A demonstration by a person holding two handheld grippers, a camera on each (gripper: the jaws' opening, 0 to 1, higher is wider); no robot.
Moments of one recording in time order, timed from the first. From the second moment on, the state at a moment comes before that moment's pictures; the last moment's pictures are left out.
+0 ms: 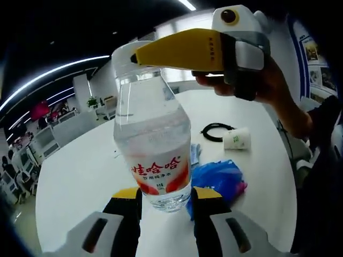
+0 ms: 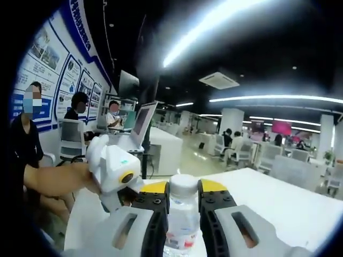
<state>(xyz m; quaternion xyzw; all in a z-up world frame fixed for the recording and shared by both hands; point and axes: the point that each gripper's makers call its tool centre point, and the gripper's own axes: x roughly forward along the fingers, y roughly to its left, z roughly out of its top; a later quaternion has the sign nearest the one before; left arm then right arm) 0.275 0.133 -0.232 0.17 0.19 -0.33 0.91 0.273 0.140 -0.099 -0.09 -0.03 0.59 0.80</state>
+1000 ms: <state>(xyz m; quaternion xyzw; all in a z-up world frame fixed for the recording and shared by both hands) 0.263 0.182 -0.276 0.16 0.25 -0.27 0.92 0.264 0.190 -0.147 -0.09 -0.02 0.62 0.78</state>
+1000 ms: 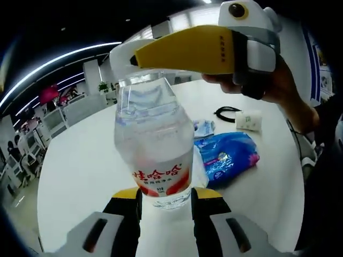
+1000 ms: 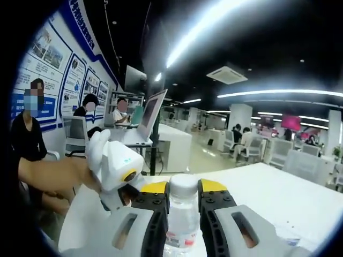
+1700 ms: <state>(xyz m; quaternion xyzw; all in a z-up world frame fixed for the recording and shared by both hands) 0.269 0.194 -0.287 0.15 0.24 -0.26 0.92 0.272 0.193 -0.162 -0.05 -0.01 0.63 0.78</state>
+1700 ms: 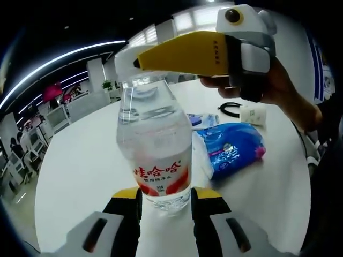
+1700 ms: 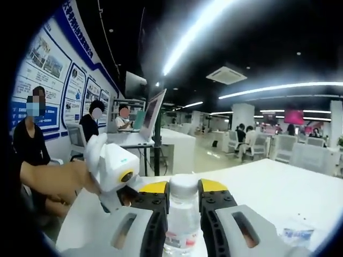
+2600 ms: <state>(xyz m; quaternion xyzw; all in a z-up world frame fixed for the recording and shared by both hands) 0.262 0.182 -0.306 0.13 0.21 -0.24 0.94 0.277 0.179 -0.170 0.05 0.02 0.55 0.84</state>
